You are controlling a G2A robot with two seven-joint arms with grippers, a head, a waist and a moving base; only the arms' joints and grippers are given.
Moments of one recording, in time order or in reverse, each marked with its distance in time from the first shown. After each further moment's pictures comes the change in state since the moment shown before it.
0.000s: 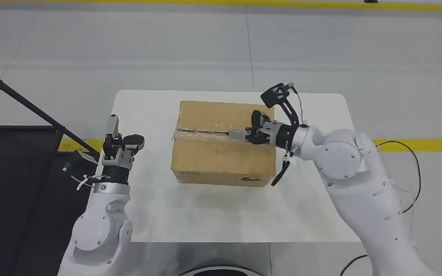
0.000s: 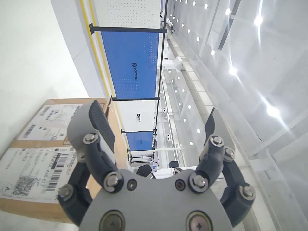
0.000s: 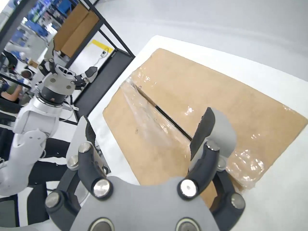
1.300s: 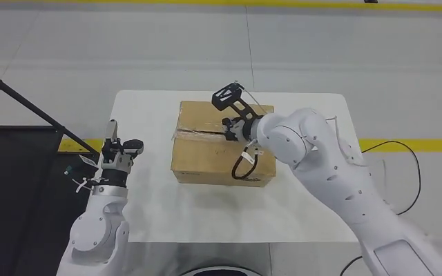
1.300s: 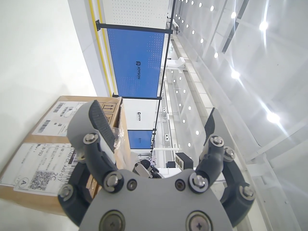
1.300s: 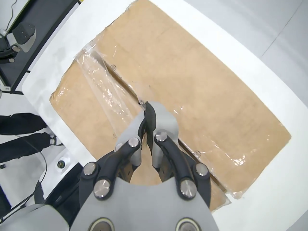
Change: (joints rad) left arm 0.014 -0.002 -0.029 0.031 -0.046 -0.011 -0.038; right arm 0.257 -0.091 -0.303 0.070 -0.302 0.237 0.166
